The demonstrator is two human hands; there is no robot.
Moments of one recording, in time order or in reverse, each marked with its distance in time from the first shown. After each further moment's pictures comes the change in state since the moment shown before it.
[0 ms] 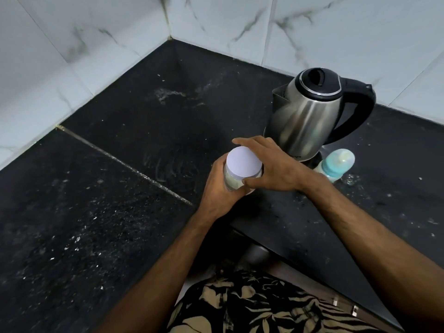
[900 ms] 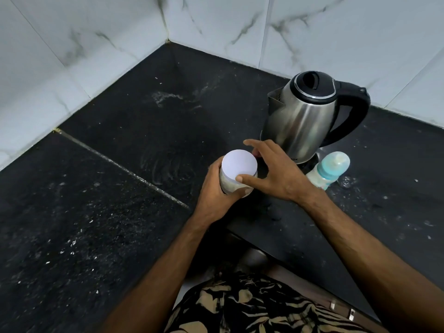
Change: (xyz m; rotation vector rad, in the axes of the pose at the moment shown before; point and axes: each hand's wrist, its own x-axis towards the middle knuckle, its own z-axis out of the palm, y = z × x) left_hand 0.001 -0.008 -0.001 0.024 0.008 -0.002; right_hand -0.013 0.020 0.019 0.035 0.288 0.032
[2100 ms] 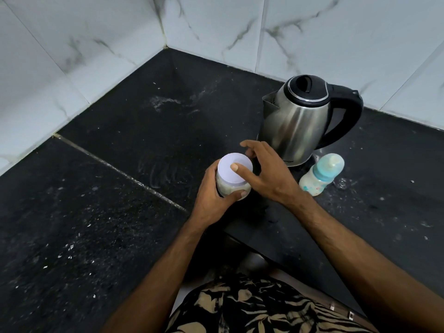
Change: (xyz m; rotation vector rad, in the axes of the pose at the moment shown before) left_hand -0.001 -0.001 -0.001 0.025 -0.003 0.050; right_hand 0.005 -0.010 0.012 0.094 0.125 0.062
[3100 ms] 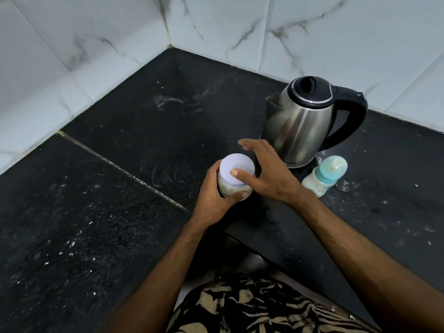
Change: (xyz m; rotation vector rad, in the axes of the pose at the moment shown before) left_hand -0.002 0.007 0.000 -0.041 -0.002 -0.027; right_hand 0.005 0.001 -0.005 0.052 -0.066 -0.090
